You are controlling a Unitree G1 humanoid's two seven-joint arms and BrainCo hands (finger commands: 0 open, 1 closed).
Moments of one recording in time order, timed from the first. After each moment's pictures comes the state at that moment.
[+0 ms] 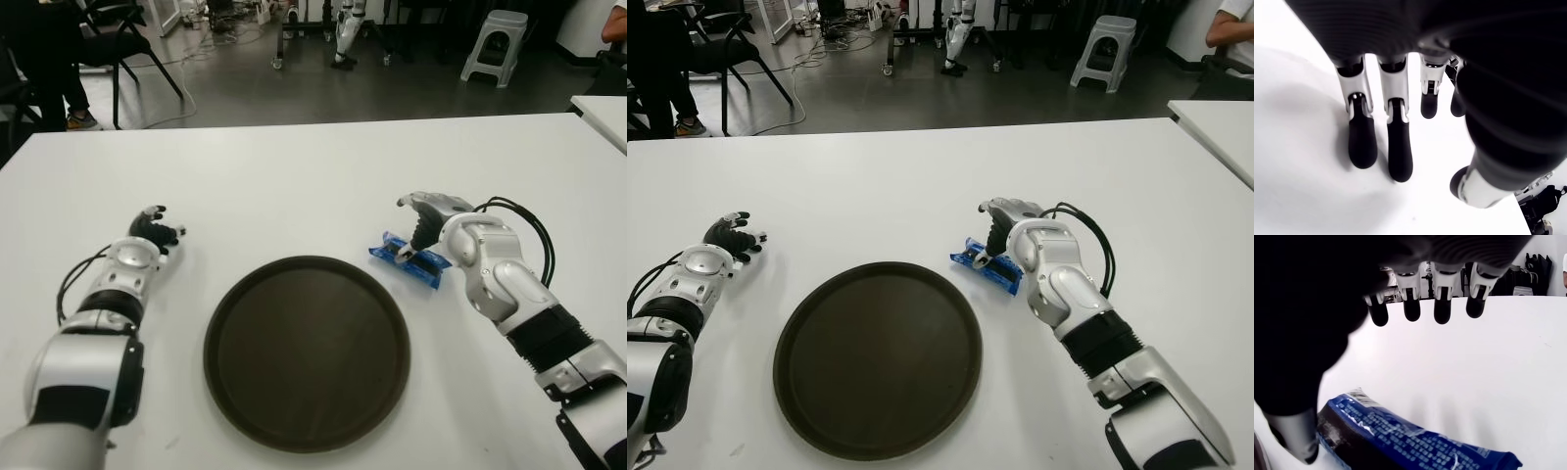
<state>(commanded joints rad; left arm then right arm) -0.77 0.32 0.02 1.32 0.19 0.02 0.04 -0.59 -0.39 0.51 0.27 -0.85 0.42 0.46</state>
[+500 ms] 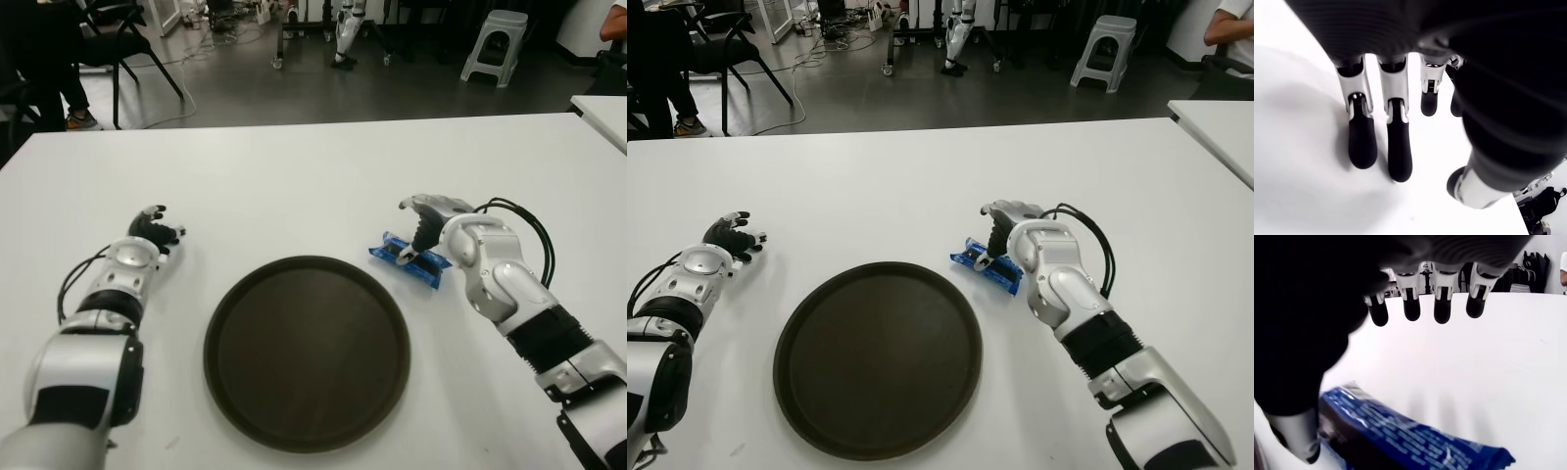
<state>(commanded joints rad) -0.77 0.32 0.03 1.32 0.18 0.01 0.04 -0.55 -0.41 0.52 0.21 -0.87 0.44 0.49</state>
